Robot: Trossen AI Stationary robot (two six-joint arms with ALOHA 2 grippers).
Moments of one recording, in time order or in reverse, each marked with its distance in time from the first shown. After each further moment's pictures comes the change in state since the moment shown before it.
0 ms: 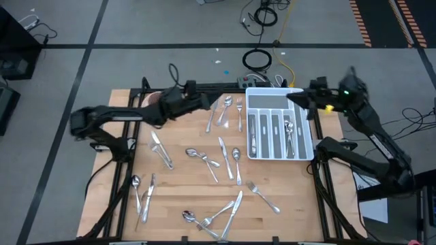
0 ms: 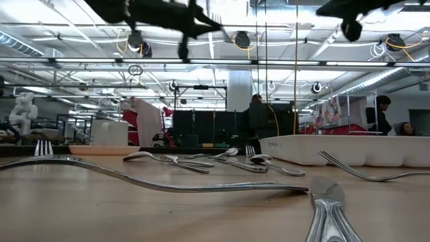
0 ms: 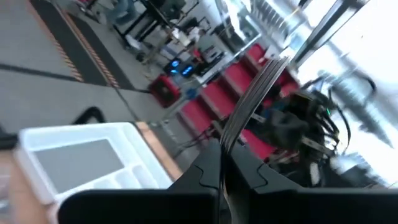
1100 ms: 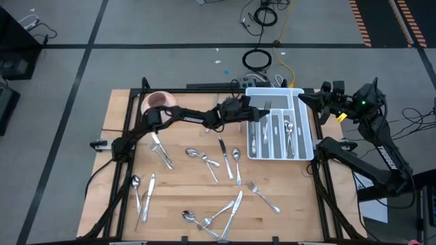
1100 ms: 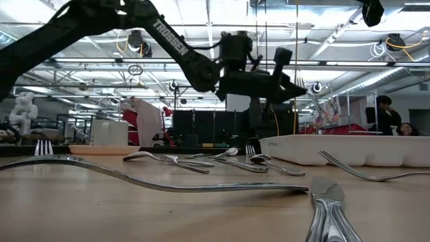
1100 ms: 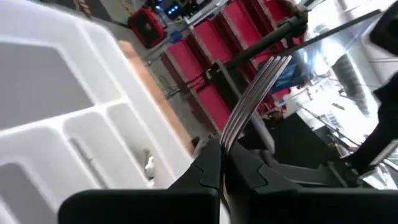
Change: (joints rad) left arm -0.039 0.900 0.706 0.096 0.190 -0.104; right arm -0.019 -0.135 0.001 -0.009 0.047 0.029
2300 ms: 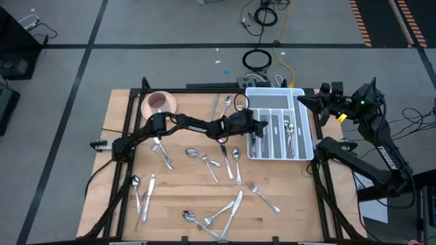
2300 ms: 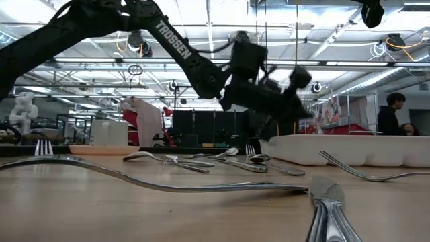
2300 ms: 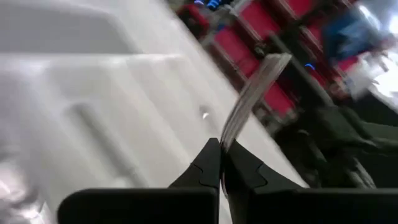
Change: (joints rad) left arm -0.082 0.072 0.004 -0.123 -0.202 0.157; right arm 0.000 0.000 0.000 -0.027 -0.029 -0.006
